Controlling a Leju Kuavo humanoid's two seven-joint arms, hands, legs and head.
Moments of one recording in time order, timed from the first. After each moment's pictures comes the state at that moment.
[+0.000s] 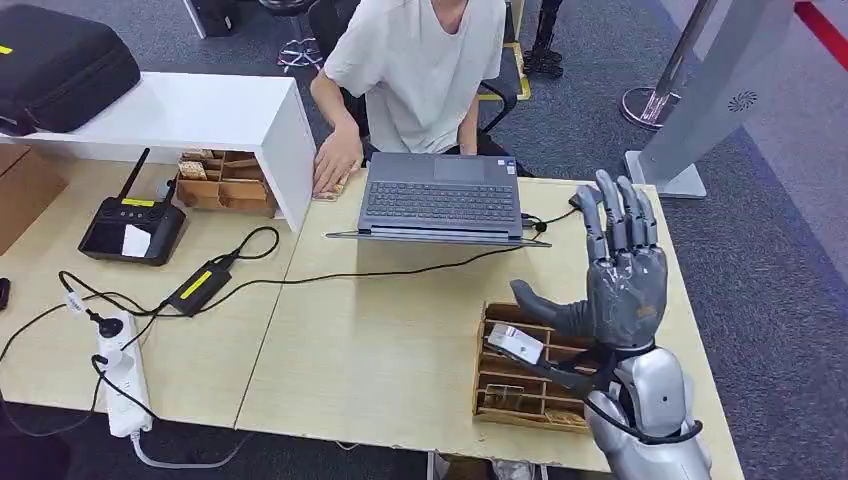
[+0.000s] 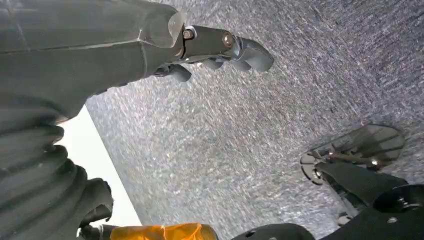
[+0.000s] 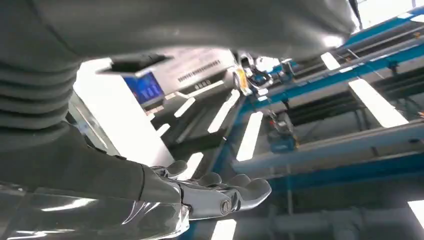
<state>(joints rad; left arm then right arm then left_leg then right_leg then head) -0.03 0.03 0.00 -0.18 -0.38 -0.13 0.07 -0.19 -0.04 0.29 -1.61 1.28 -0.70 -0.16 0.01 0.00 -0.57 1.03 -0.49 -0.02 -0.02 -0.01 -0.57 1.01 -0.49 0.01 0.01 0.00</state>
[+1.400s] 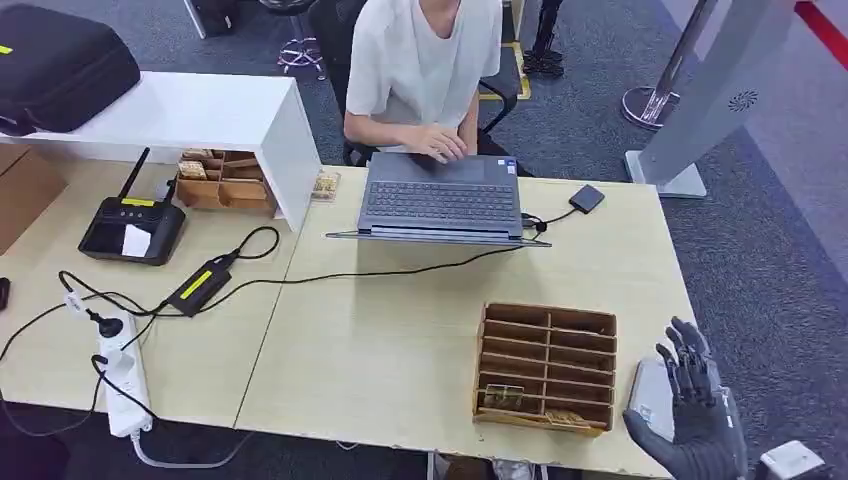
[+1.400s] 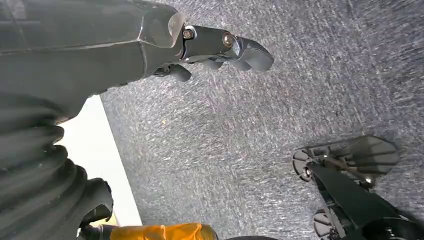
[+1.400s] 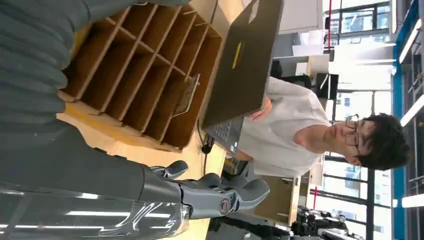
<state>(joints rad) 0.00 0.02 0.16 -0.18 -0.31 -0.10 0.09 0.30 -0.07 -0.17 -1.75 -0.06 0.26 -0.47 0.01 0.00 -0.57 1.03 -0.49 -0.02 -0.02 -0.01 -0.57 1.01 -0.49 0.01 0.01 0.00</state>
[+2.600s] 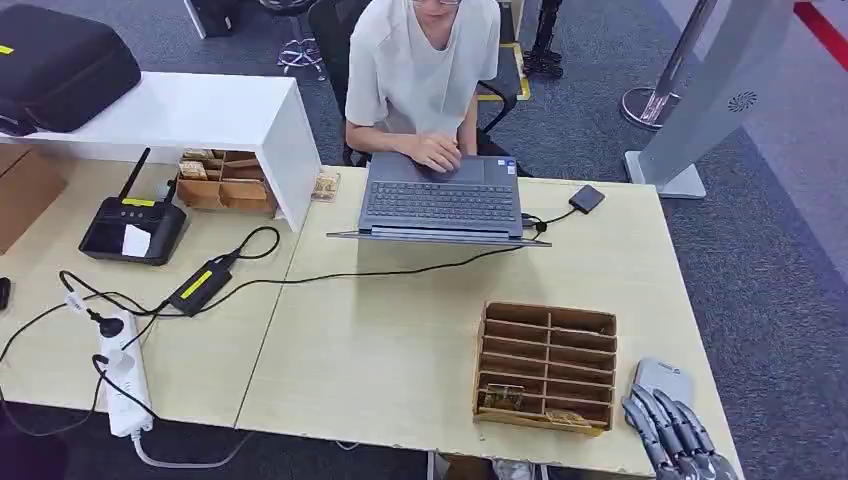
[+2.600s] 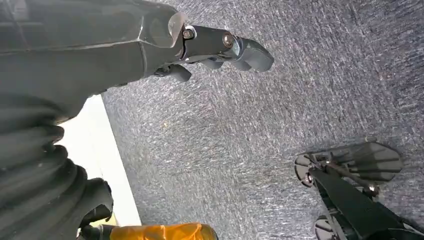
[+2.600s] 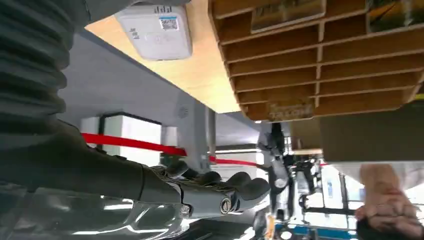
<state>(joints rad) 0.00 0.02 0.20 -0.18 -0.35 -0.10 0.09 0.60 -0.45 0.19 -2.01 1.19 -0.47 -0.03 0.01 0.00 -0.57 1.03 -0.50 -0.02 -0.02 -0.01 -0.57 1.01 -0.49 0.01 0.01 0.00</state>
